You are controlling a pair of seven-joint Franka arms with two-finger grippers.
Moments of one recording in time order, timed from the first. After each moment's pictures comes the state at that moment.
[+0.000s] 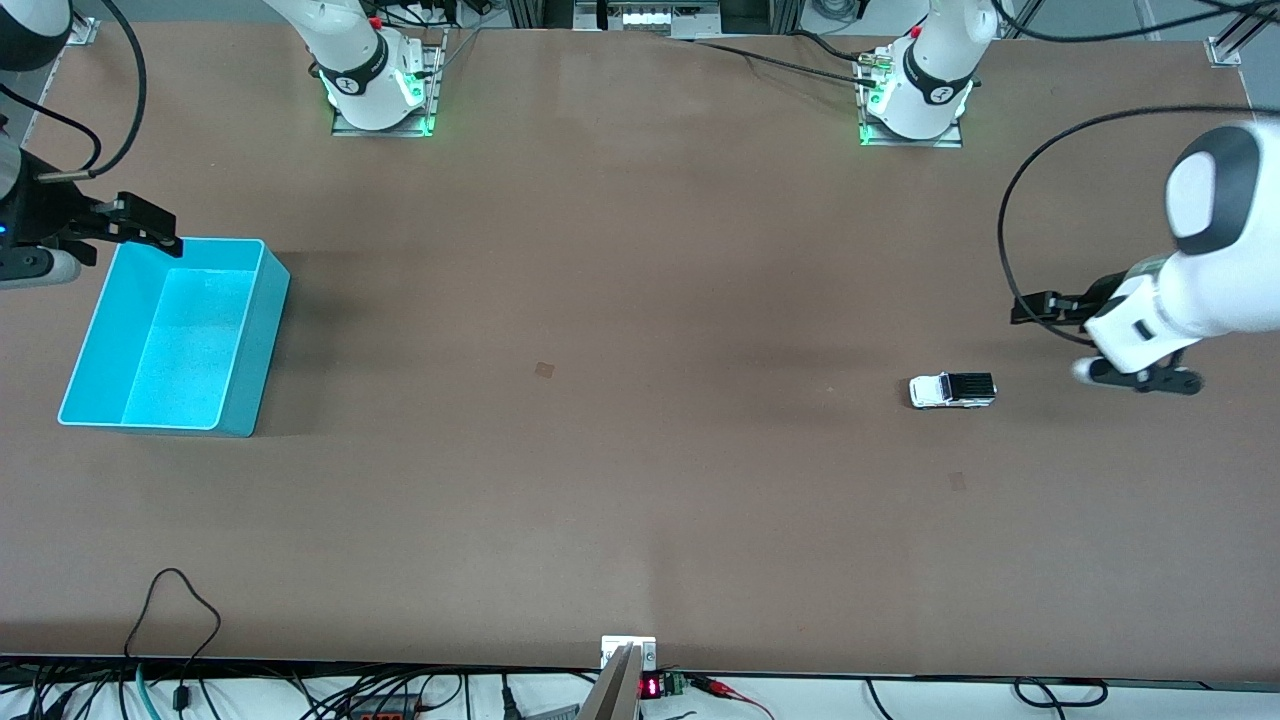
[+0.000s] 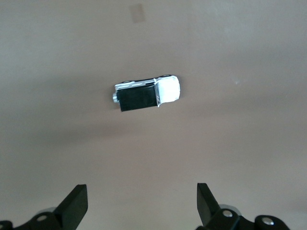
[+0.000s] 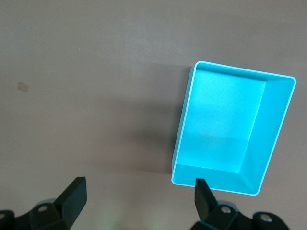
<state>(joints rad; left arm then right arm) 0.06 0.25 -0.03 -1.75 -0.04 1.74 0.21 0.00 0.05 -0.03 -1.63 -0.02 1.58 -0.15</state>
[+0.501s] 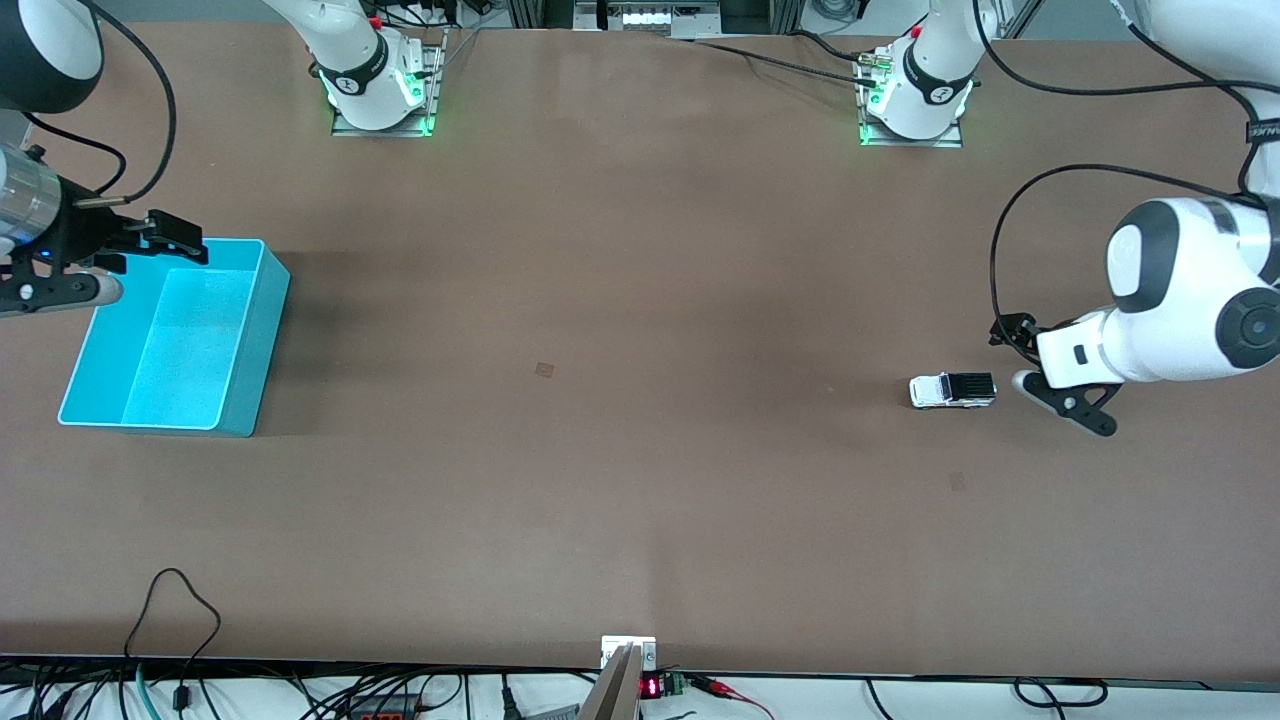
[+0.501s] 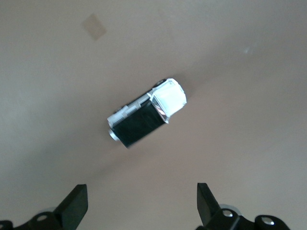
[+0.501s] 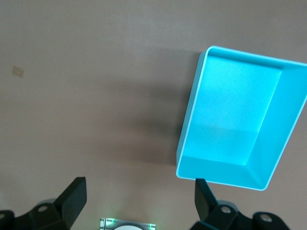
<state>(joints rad) 0.06 0.37 -0.03 -1.78 0.01 1.91 0.66 0.02 0.09 -0.03 -1.63 -0.02 1.54 -0.15</state>
